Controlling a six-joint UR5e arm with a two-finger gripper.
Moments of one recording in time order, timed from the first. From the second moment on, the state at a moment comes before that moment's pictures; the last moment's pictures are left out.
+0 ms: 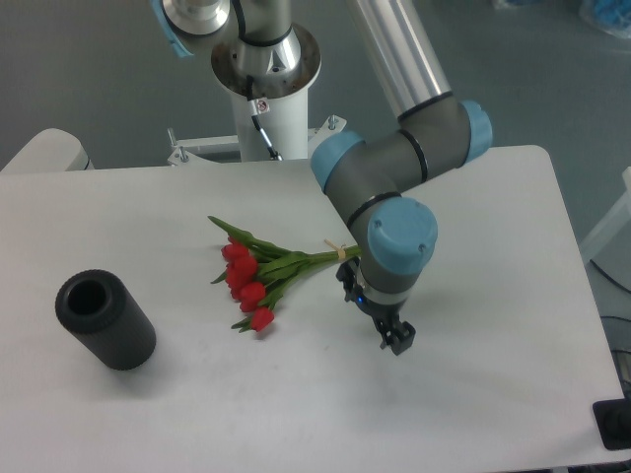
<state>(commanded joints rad) 2.49 -2.02 -1.61 -1.14 1.51 1.46</state>
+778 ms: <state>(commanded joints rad) 2.48 -1.92 -1.88 -1.05 1.52 1.48</state>
